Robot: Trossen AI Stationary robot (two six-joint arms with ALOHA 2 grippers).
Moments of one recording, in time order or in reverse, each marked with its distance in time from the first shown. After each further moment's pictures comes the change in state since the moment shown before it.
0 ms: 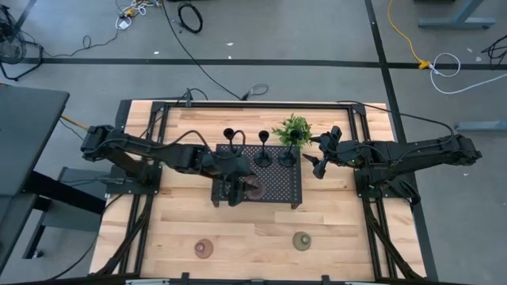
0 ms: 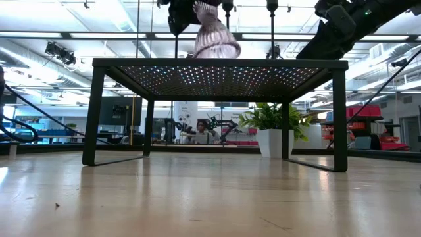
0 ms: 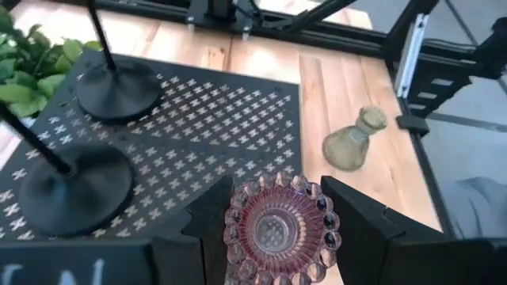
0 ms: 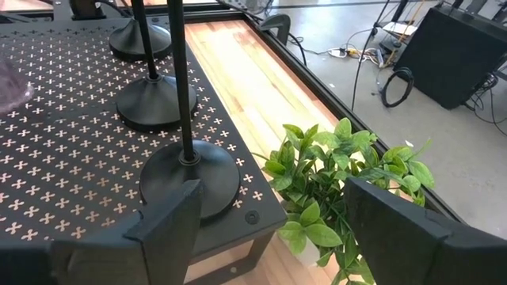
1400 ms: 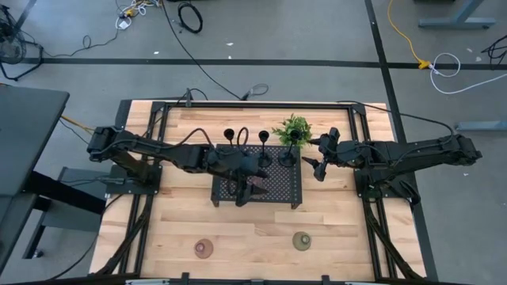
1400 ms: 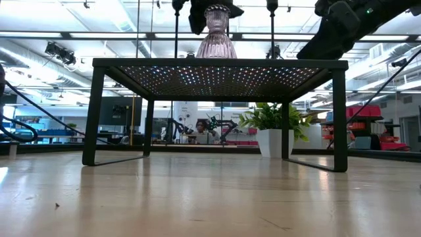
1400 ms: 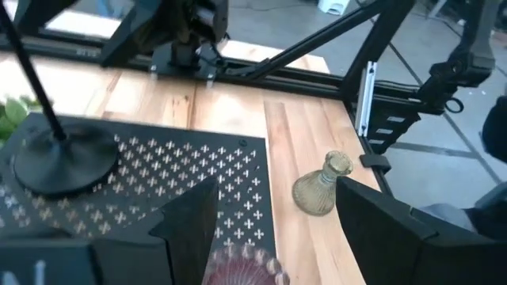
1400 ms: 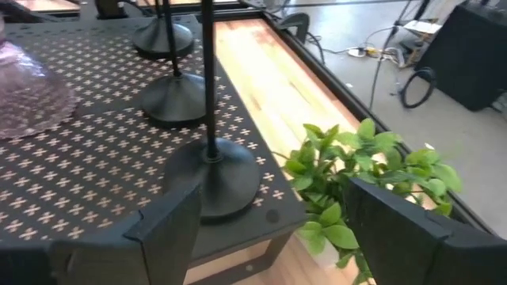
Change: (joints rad) left arm 0.038 0.068 0.000 0.221 0.121 0.029; right arm 0.000 0.000 0.000 0.005 -0.060 -0.004
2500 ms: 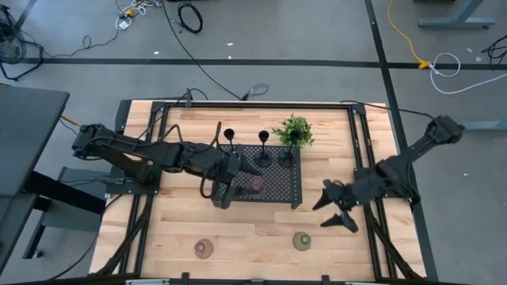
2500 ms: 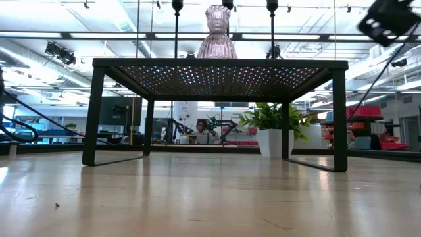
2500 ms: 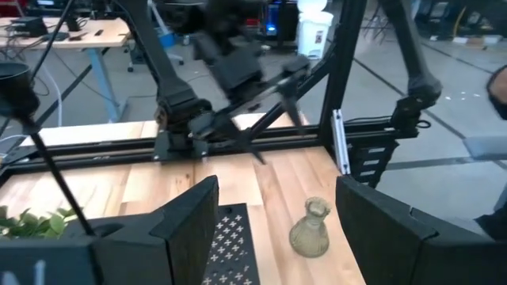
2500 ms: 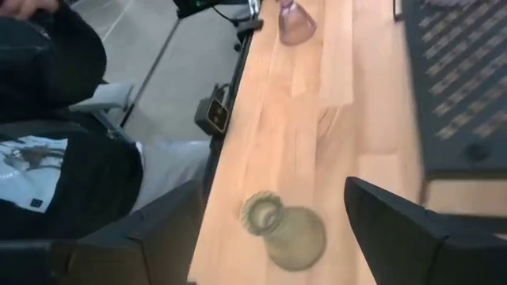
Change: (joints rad) left arm -0.080 -0.167 0.001 0.027 -0.071 0.188; right arm 0.530 0.045 0.001 0.063 -0.393 0.430
